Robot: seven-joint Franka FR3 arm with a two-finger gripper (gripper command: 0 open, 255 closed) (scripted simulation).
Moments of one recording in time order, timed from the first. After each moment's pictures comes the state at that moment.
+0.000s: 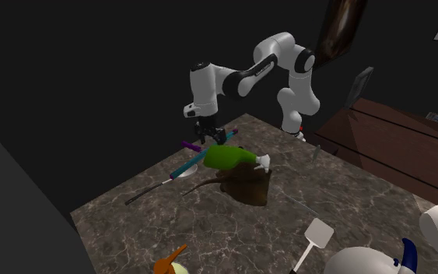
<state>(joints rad) 0.03 0.28 -0.09 -1.55 0.16 1.80 -0.34</state>
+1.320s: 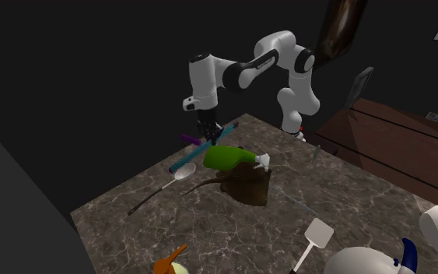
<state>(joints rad) 0.03 0.28 -0.09 -1.47 0.16 1.73 -0.33</state>
